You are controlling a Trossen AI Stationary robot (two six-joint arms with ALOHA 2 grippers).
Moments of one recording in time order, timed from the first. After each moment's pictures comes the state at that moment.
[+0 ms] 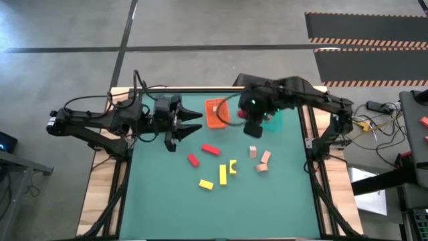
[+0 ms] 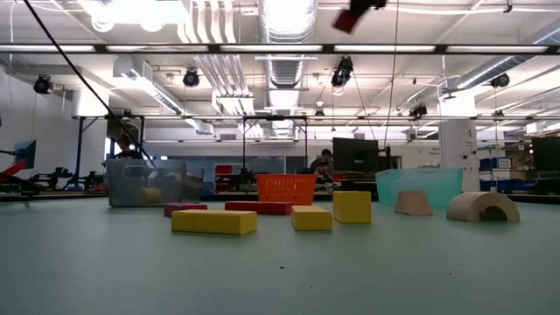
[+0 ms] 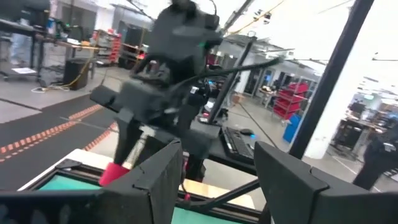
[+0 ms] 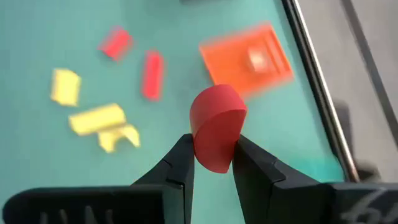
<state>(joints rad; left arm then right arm) -0.11 1.10 1.16 0.10 -0.16 -0.28 -0.11 1.72 2.13 -1.52 0.12 0.11</state>
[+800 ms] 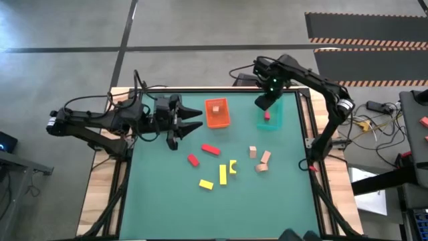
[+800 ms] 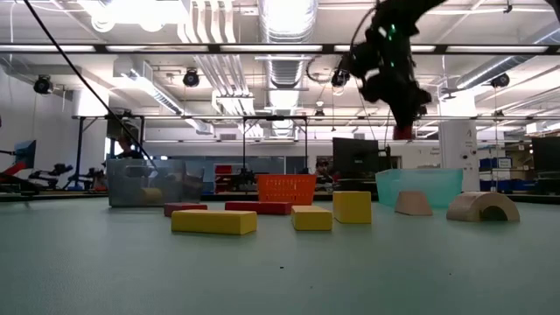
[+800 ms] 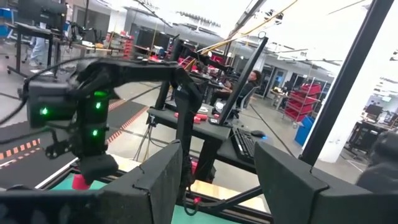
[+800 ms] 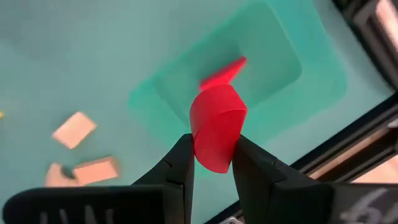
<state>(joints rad) -0.11 1.10 1.16 0.09 -0.20 -0.27 -0.75 1.74 1.60 -1.45 -0.06 0.04</state>
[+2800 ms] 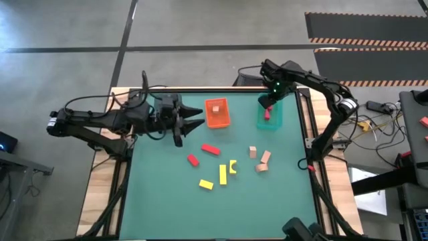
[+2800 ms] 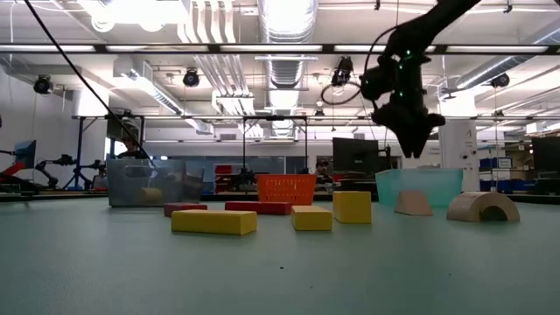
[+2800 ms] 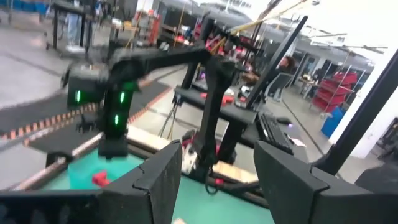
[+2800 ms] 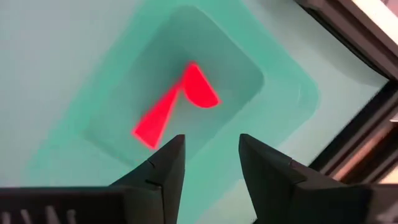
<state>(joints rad) -0.08 1.11 1.16 -0.02 -0.27 -0.33 -0.87 1.71 1.36 -1.18 0.01 0.11</state>
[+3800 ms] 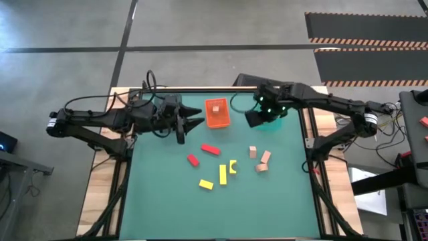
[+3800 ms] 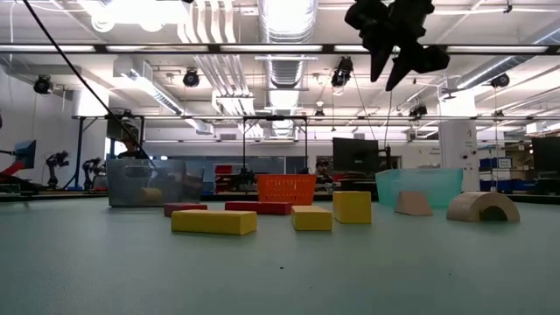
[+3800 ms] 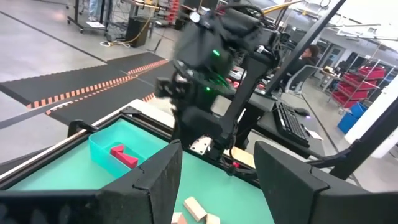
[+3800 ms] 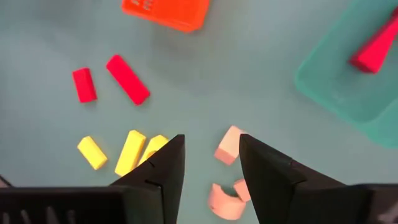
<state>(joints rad) -0.06 1.11 1.16 -0.12 -0.30 -0.40 -0.31 1.42 1.40 -1.13 -0.11 0.84</state>
